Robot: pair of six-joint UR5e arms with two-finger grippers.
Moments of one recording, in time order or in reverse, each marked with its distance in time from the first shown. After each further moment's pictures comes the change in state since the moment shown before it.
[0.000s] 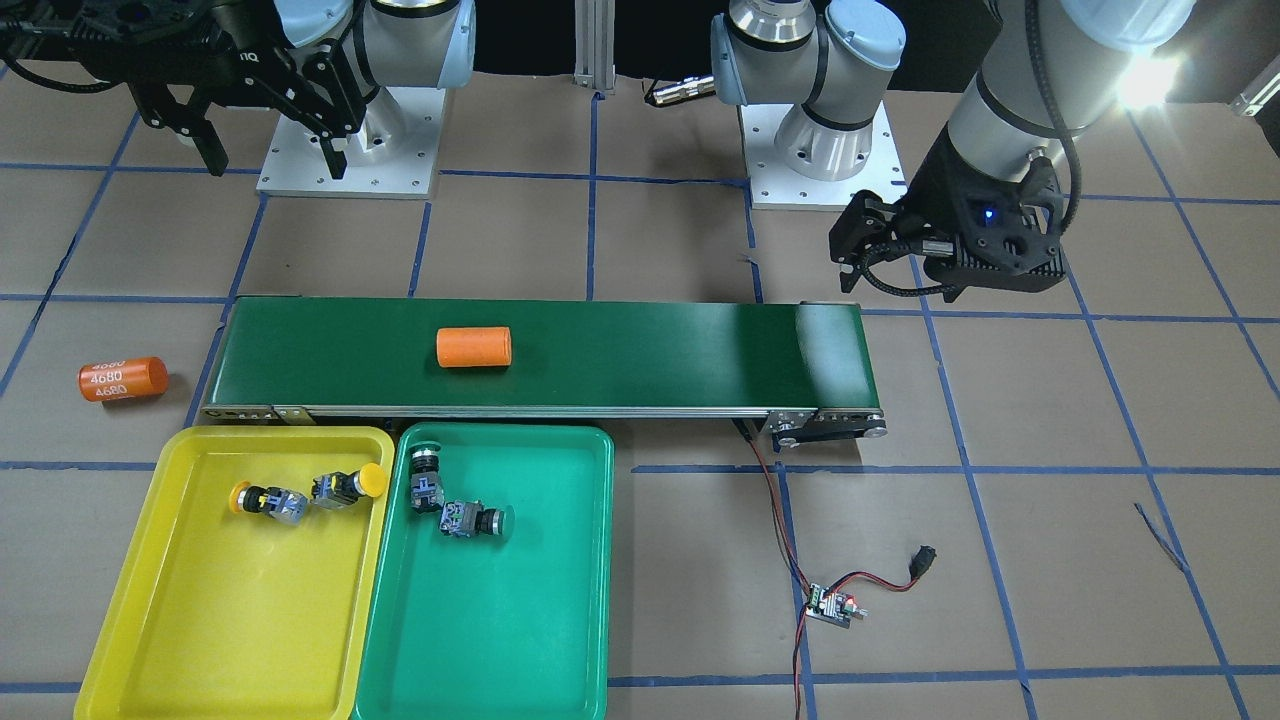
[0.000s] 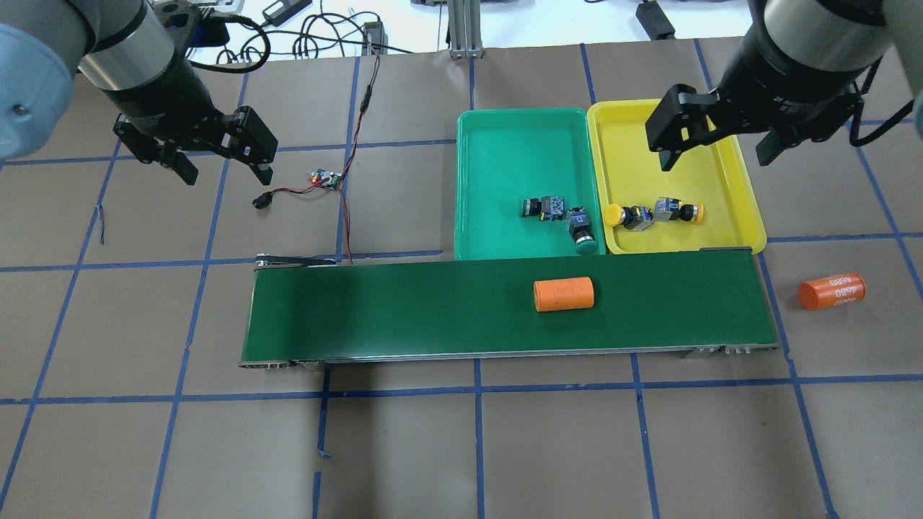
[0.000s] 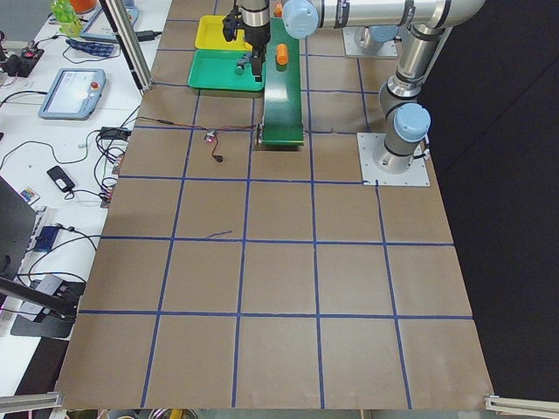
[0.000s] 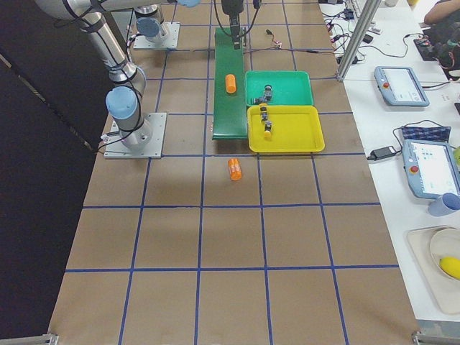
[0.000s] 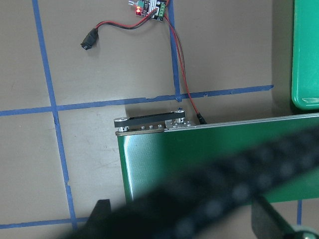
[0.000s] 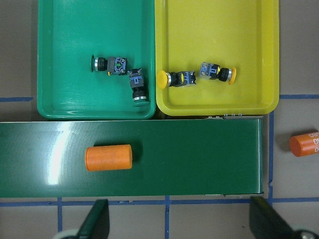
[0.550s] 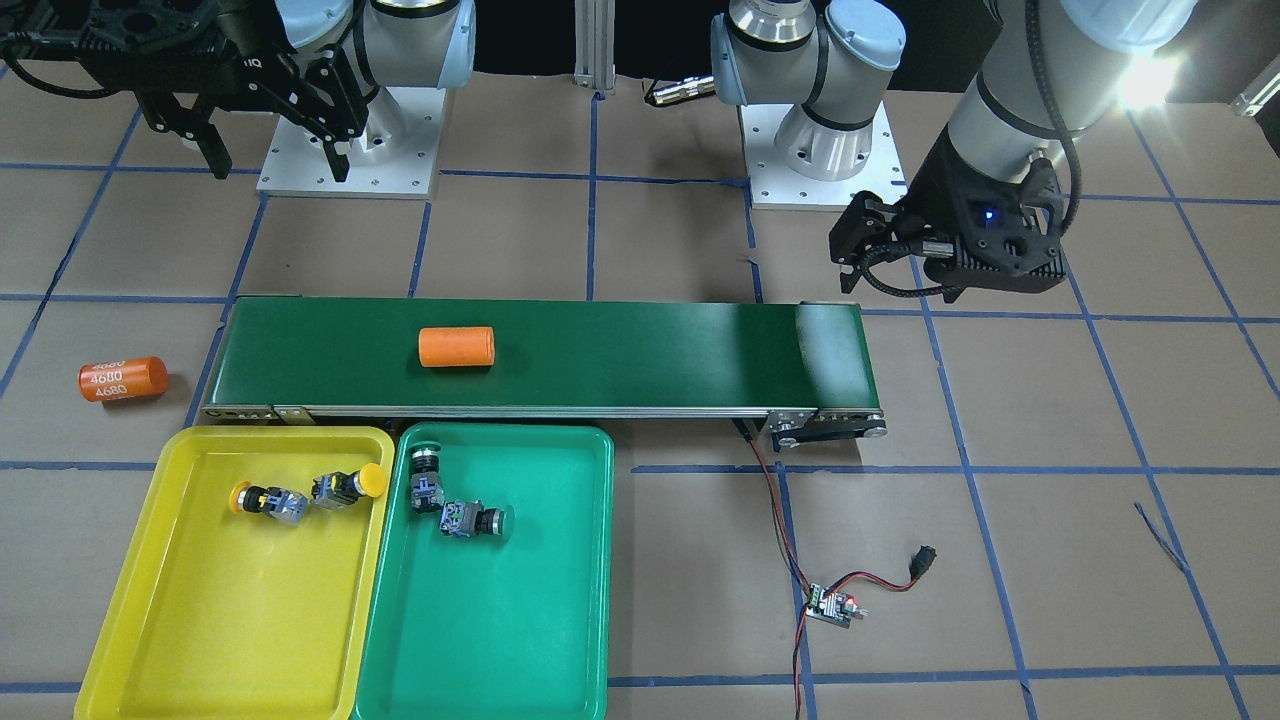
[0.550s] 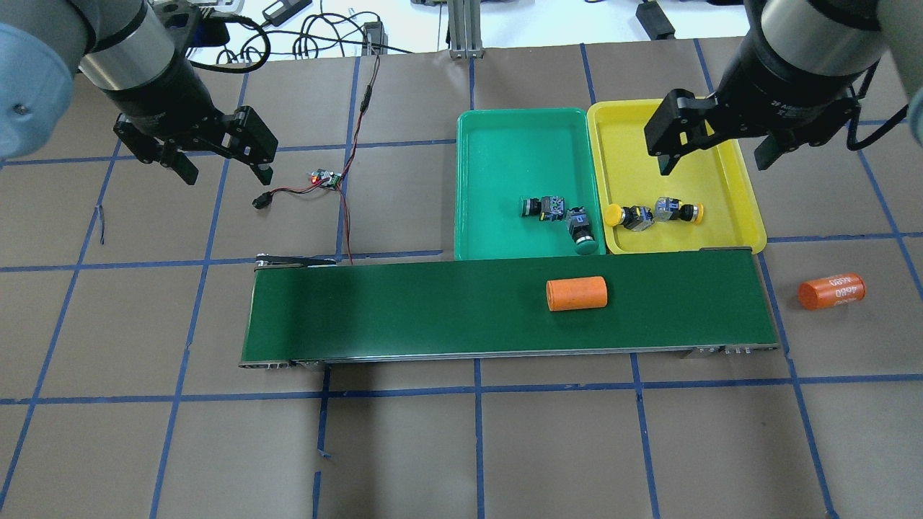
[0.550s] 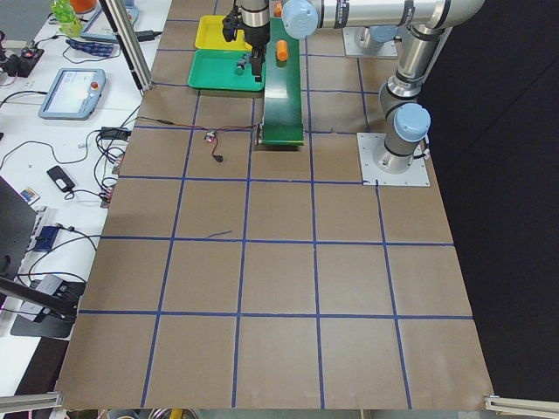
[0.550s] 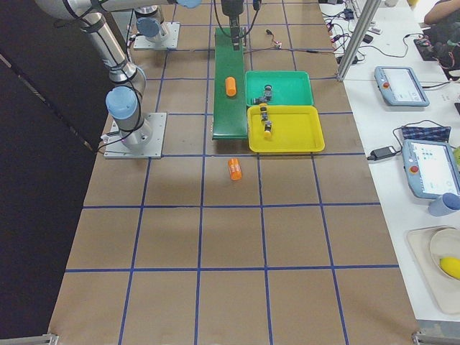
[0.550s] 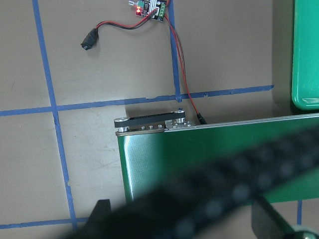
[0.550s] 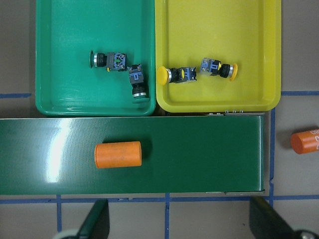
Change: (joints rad) left arm 0.000 -0.001 0.000 0.000 0.000 0.000; right arm 0.000 0.001 0.014 0.003 0.000 -0.001
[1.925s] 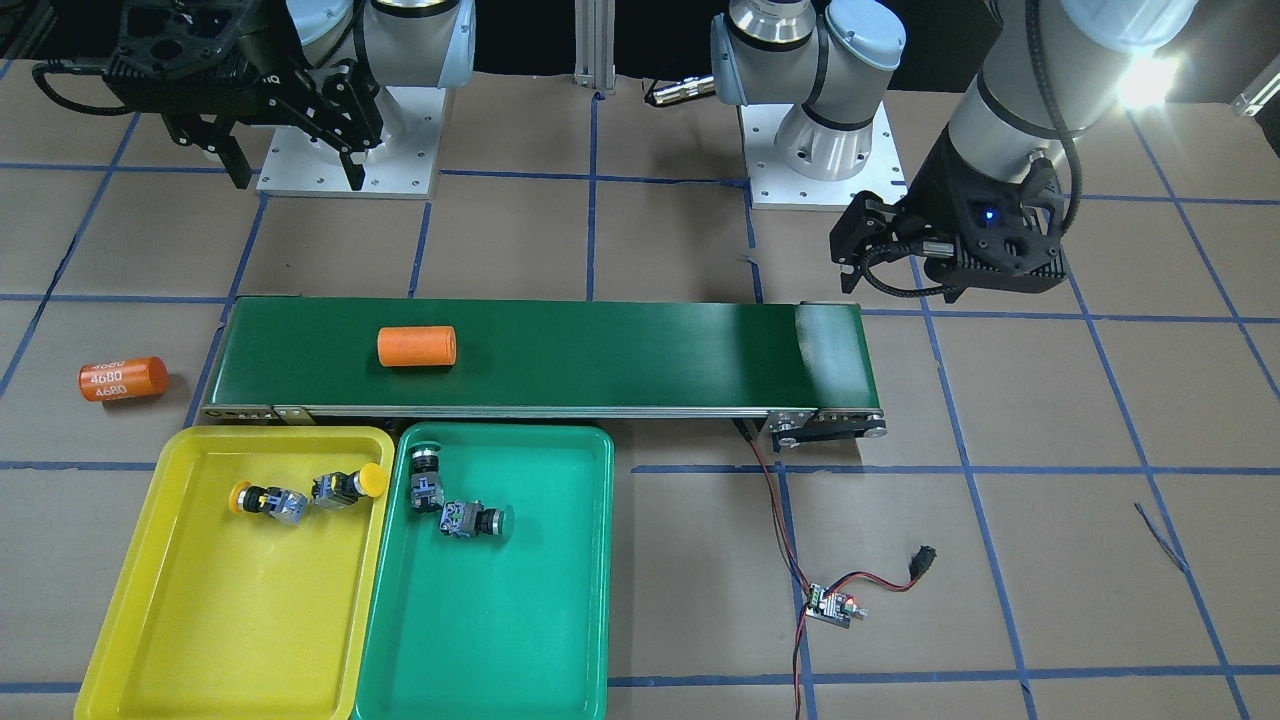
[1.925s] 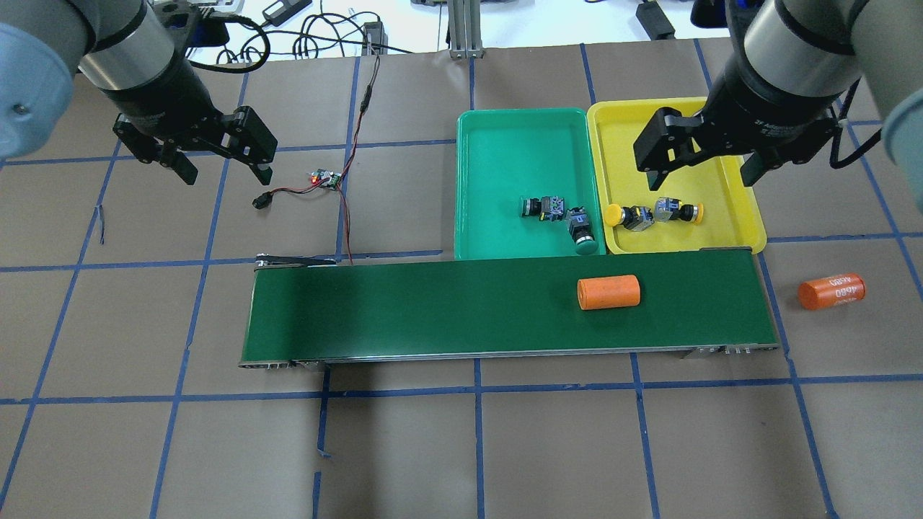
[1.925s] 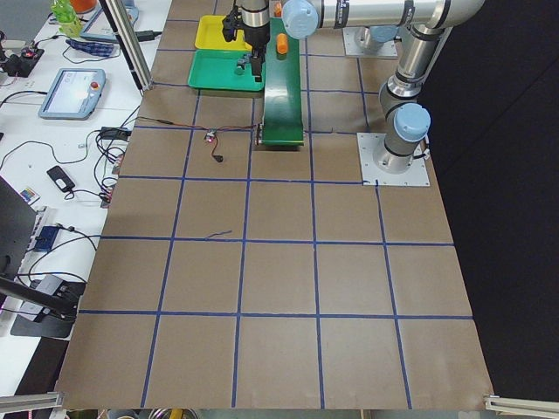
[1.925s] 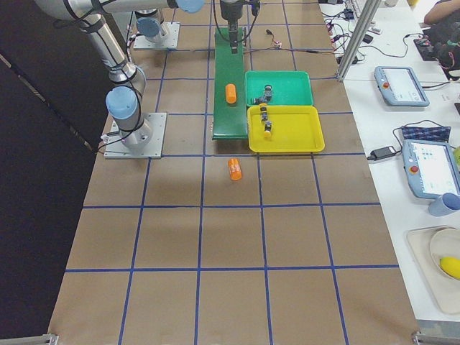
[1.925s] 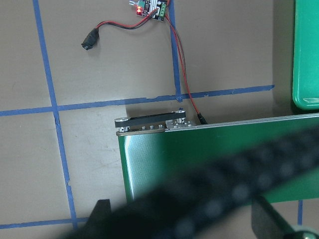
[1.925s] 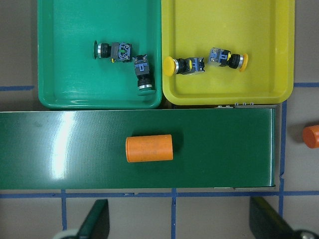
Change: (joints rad) left arm 0.000 0.000 0.000 0.000 0.002 0.001; right arm 0.005 -0.001 0.028 -0.006 0.018 0.010
